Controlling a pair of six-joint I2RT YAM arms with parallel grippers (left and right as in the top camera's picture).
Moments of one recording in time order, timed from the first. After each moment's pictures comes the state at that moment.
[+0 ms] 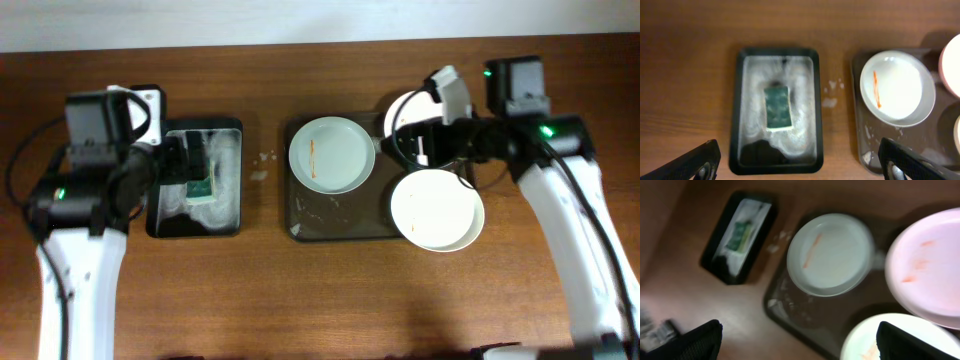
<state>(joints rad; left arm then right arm) 0.02 1.33 1.47 -1.03 0.07 -0.02 0.10 1.54 1.50 -0.97 -0.63 -0.06</state>
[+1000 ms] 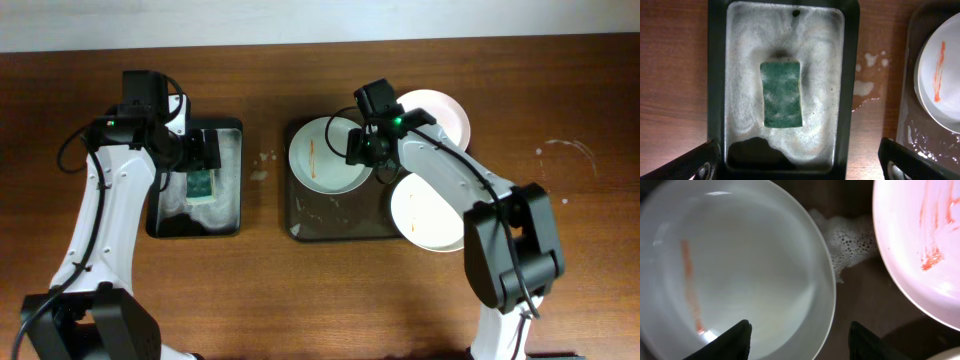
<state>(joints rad) 0.02 1.68 1.47 -0.98 0.02 -0.05 0.38 2.03 1.50 -0.67 0.00 0.51</state>
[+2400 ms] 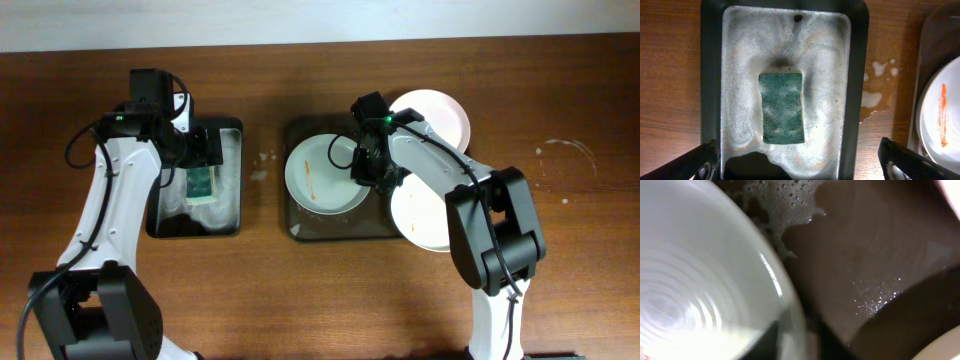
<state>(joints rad) 0.02 1.74 1.47 -0.92 0.01 -0.05 0.38 2.13 1.55 -0.87 -0.06 0.55</state>
